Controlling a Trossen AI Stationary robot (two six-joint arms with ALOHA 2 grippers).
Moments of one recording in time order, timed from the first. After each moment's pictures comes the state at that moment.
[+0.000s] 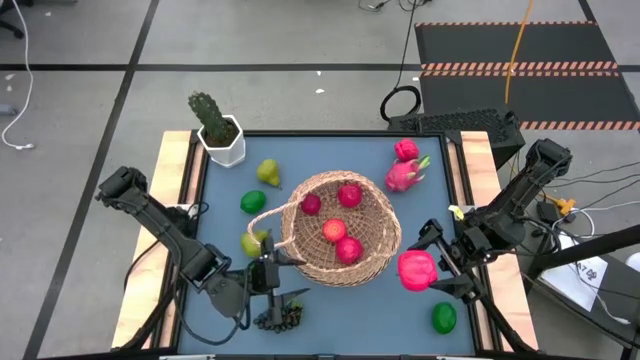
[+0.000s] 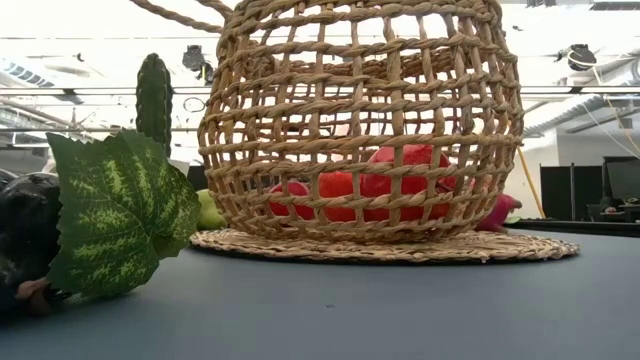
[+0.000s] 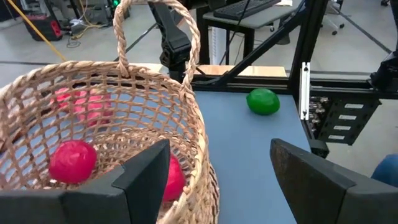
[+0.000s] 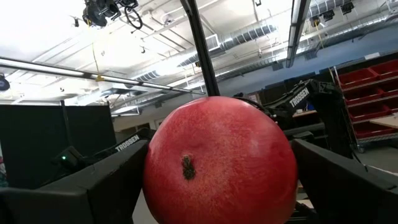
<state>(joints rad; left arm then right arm) -0.69 1.53 1.24 -0.15 -0.78 -0.30 0.87 0.95 0.47 0.96 0.52 0.04</state>
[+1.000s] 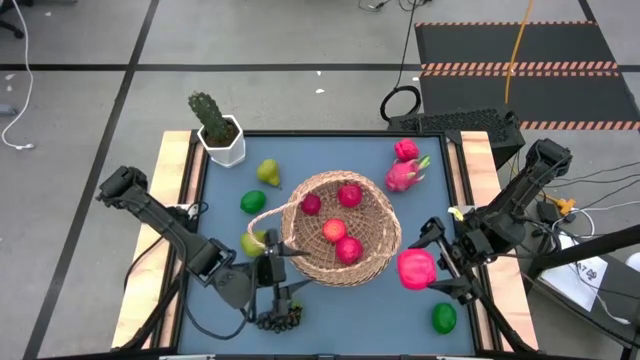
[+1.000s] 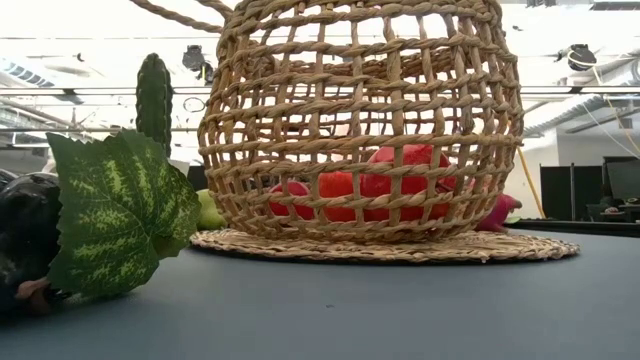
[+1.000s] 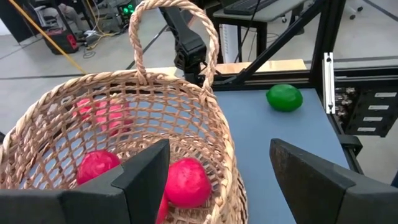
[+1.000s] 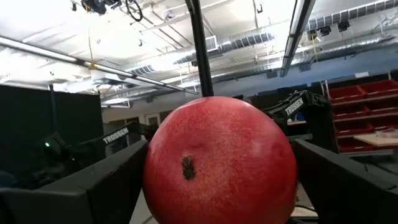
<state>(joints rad) -0.64 1.53 1.24 -0.15 -0.78 -0.20 0.87 0.95 0.47 0.96 0.53 -0.08</state>
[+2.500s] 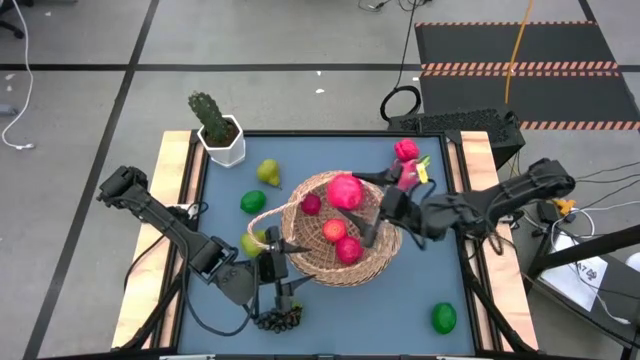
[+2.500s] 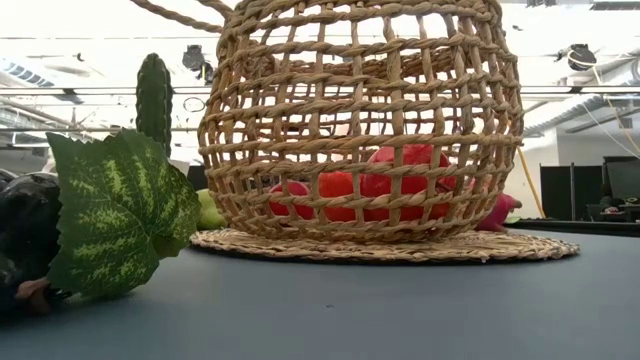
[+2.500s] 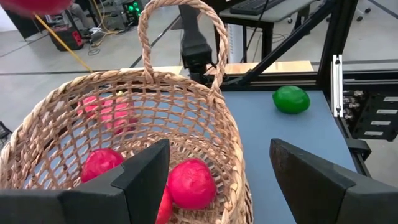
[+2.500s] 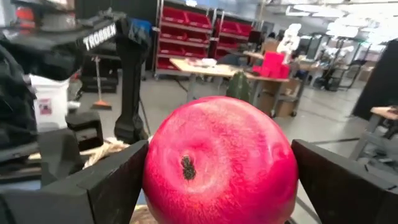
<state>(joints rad) -0.62 1.53 1.24 -0.15 -0.78 -0.21 0.37 1.30 1.19 0.05 0.78 -0.10</state>
